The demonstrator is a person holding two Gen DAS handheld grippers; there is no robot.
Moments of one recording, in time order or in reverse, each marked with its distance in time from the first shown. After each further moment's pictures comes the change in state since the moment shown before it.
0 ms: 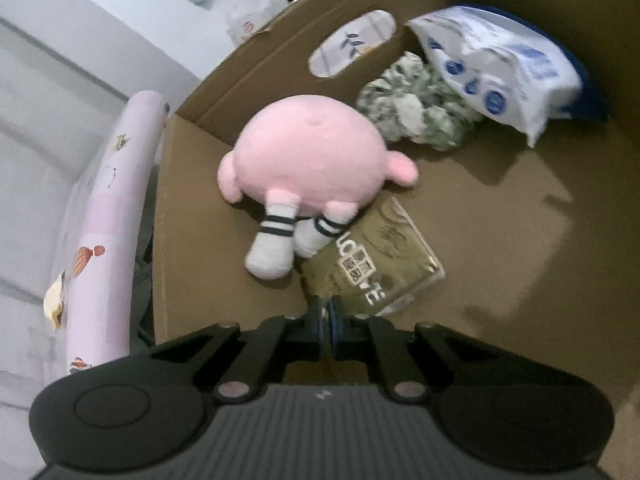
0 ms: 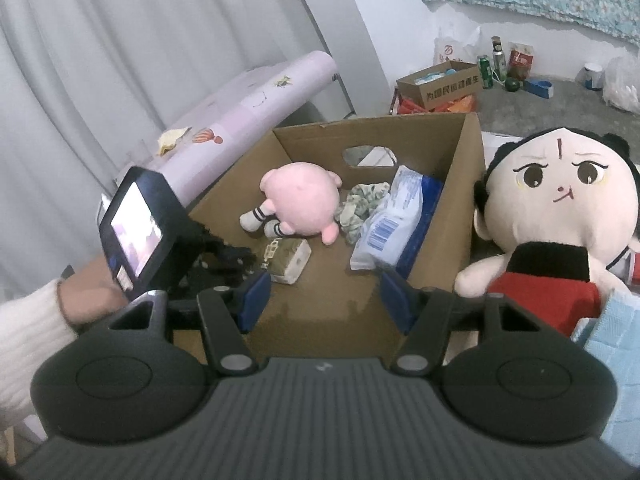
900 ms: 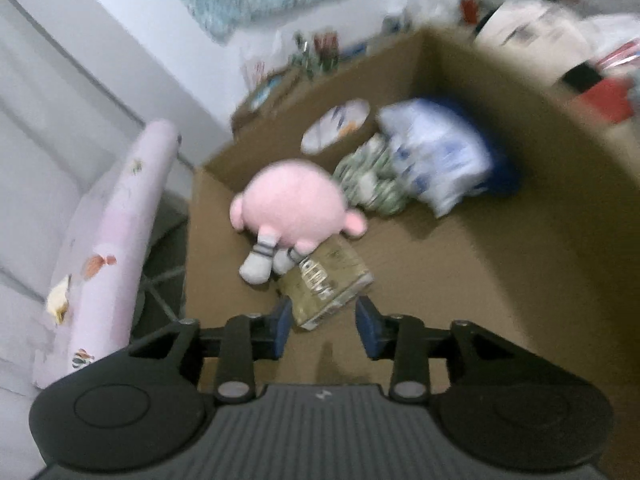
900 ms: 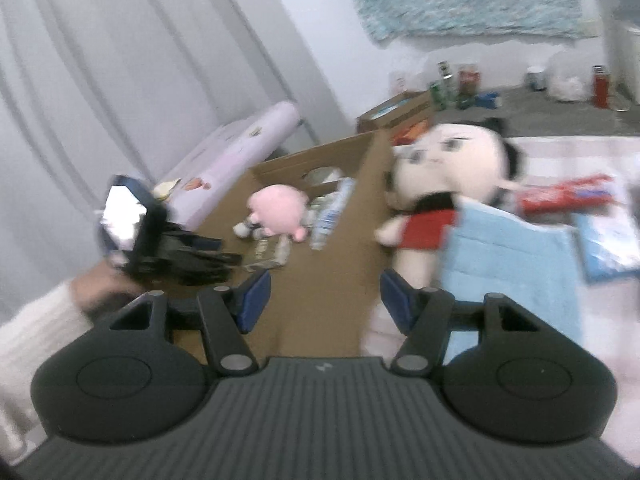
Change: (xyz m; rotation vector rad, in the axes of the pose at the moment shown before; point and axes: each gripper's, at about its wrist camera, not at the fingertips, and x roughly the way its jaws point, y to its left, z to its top) left arm -0.085 -0.018 -0.007 -0.090 -0.131 -0.024; right arm -0.140 -0.033 -0.086 0.138 -0.168 -0.058
